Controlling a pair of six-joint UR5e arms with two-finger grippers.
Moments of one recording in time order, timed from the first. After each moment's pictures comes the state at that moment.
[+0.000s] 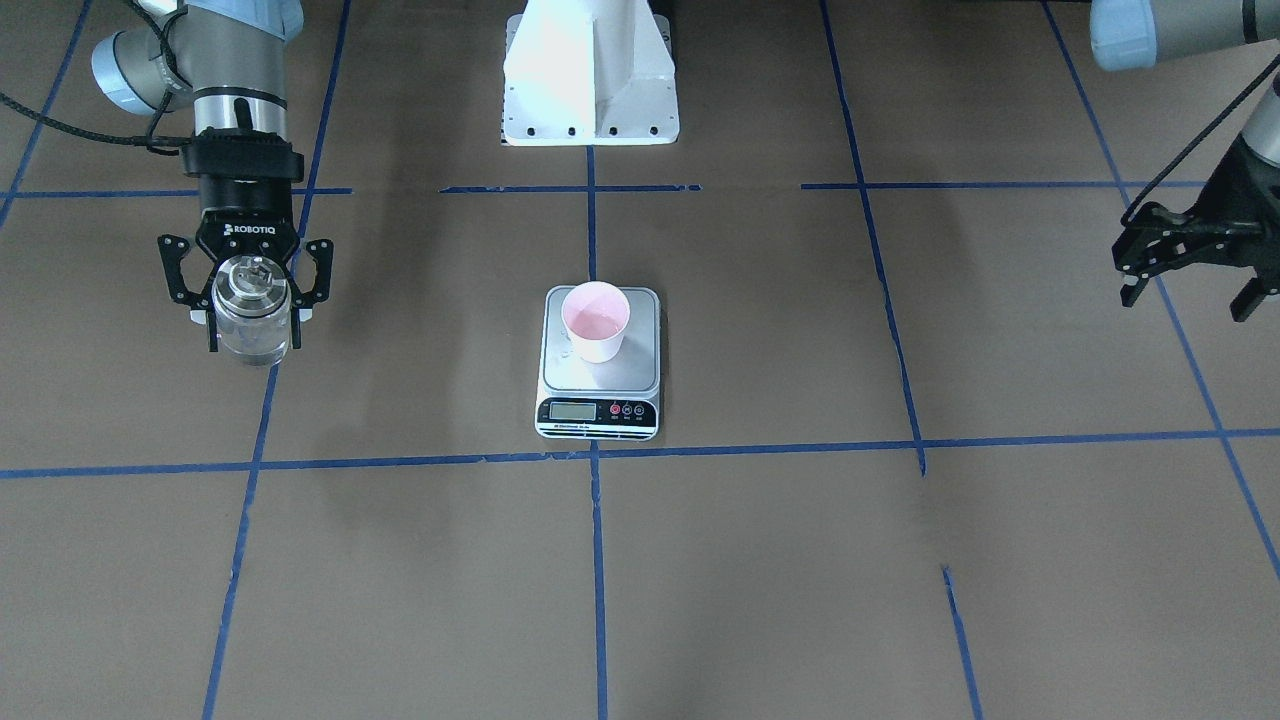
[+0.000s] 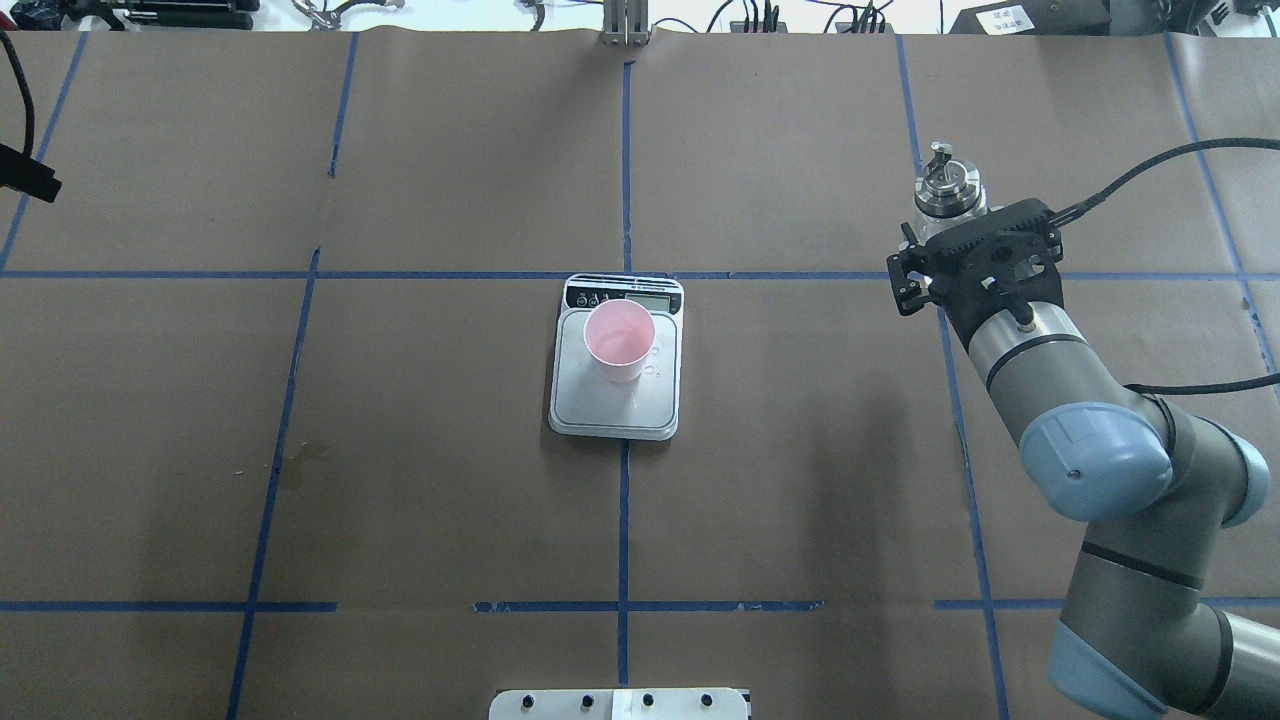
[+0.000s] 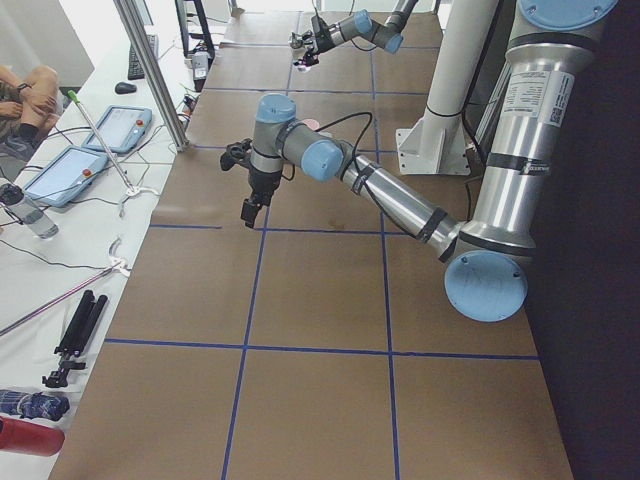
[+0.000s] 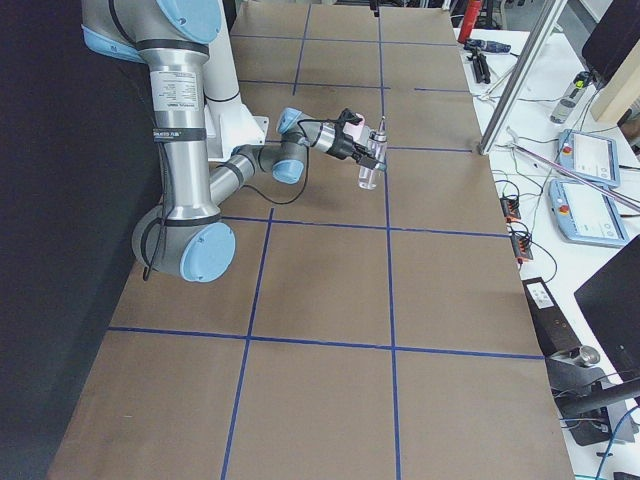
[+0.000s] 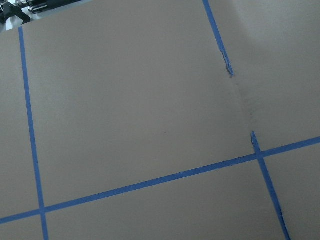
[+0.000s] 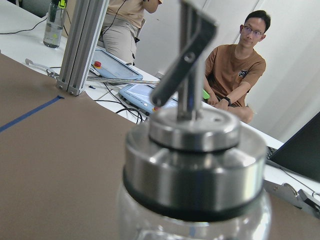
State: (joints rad) left arm -1.22 -1.73 -1.96 -1.56 -2.06 -0.24; right arm 0.47 -1.47 1.96 -0.95 0.85 0.63
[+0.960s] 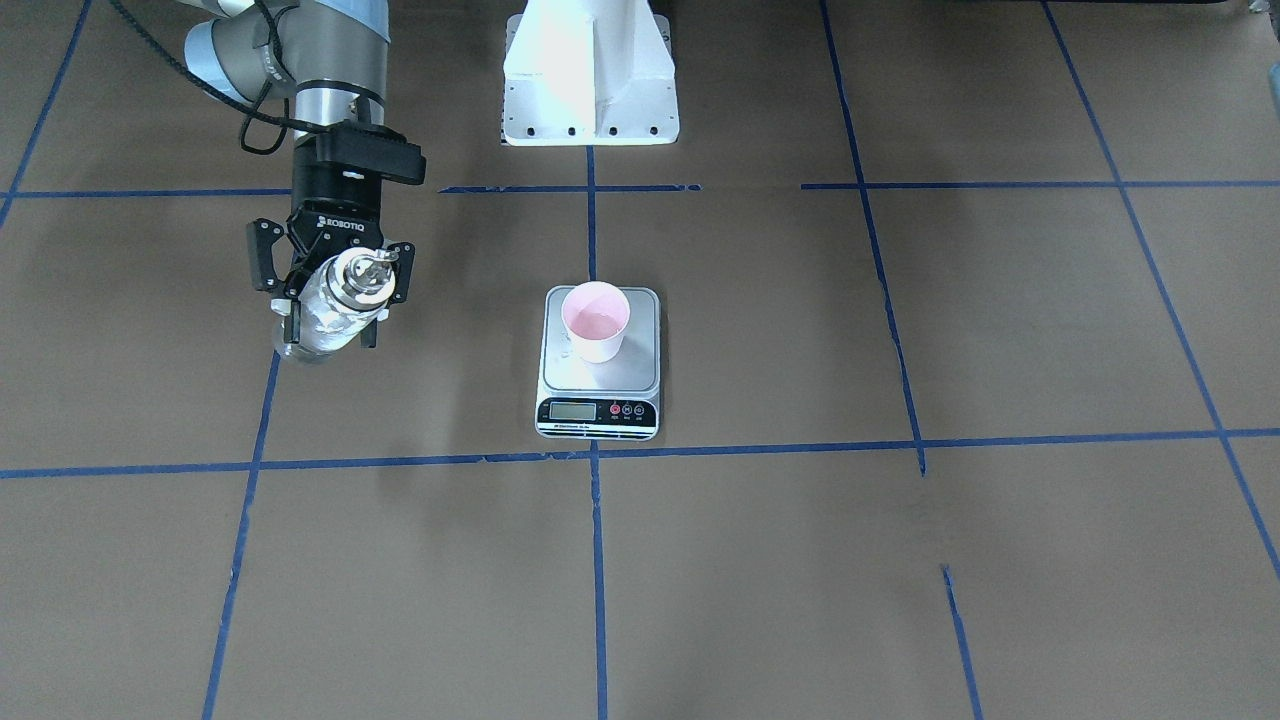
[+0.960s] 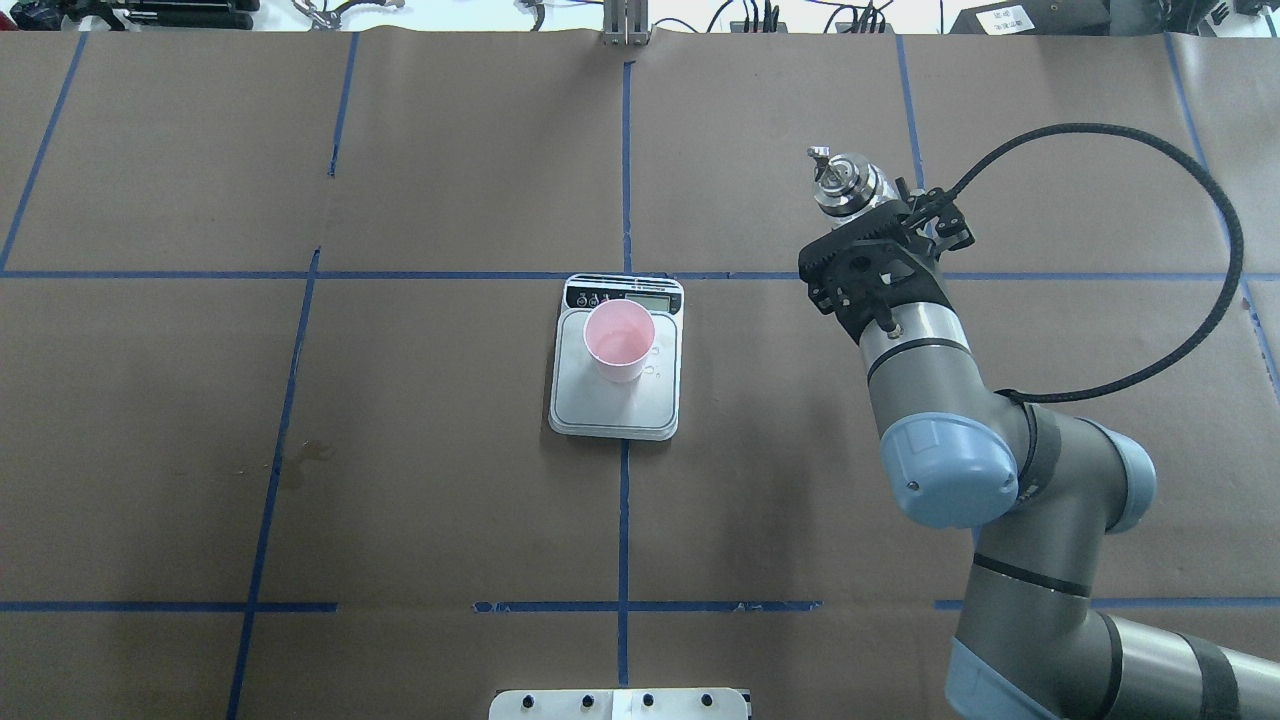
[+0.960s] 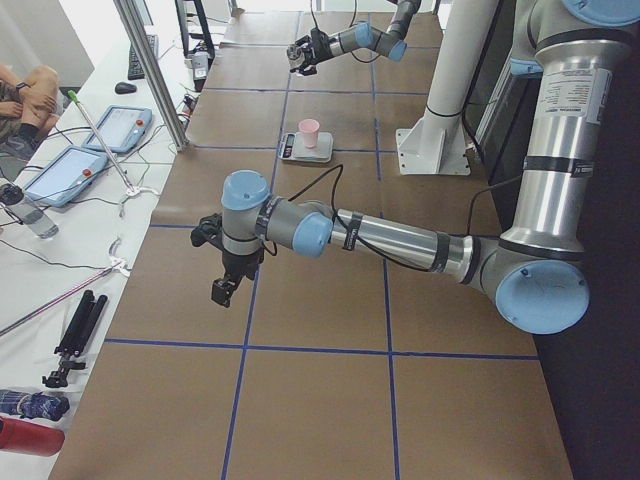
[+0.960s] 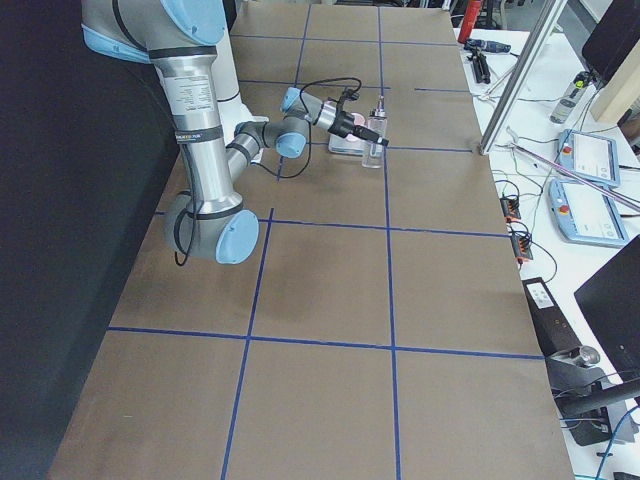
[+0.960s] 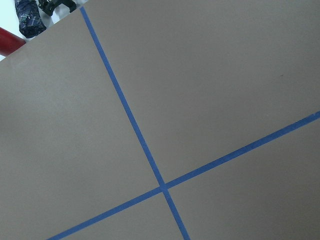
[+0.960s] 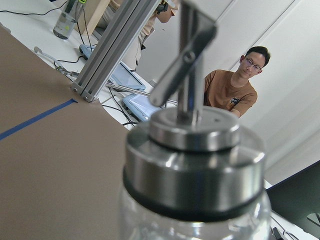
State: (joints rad) left arm -1.47 -1.66 -1.65 -1.76 -2.19 0.20; right arm 0.39 -1.28 1.93 -1.18 0.68 0.54
